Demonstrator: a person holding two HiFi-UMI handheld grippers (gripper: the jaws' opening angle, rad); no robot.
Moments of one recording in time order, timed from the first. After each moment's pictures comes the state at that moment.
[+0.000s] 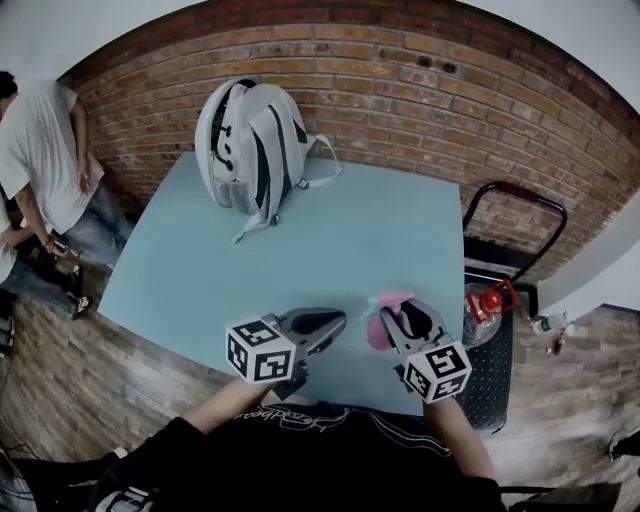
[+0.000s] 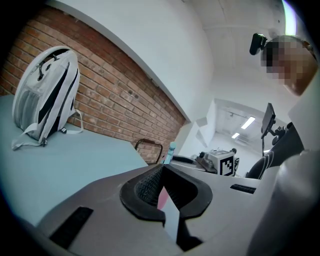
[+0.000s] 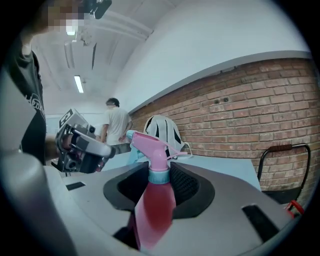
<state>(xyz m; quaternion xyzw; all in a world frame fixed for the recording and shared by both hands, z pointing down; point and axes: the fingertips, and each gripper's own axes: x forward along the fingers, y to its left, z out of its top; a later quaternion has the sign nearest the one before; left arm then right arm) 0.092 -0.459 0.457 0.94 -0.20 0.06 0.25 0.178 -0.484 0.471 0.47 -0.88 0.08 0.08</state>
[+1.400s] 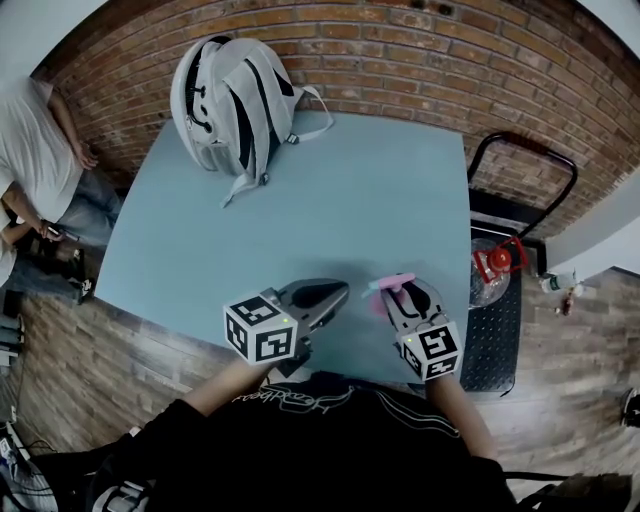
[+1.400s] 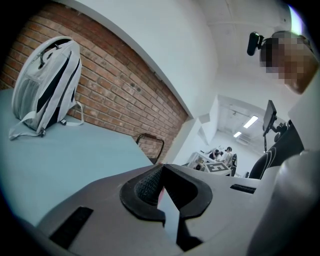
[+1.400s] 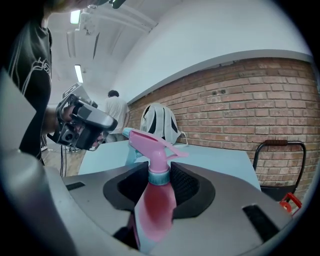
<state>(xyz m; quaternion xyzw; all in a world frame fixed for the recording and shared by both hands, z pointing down) 0.111 -0.464 0.488 0.94 -0.20 0.07 0.27 0.194 -0.479 0.550 0.48 -0.87 0.07 0.13</state>
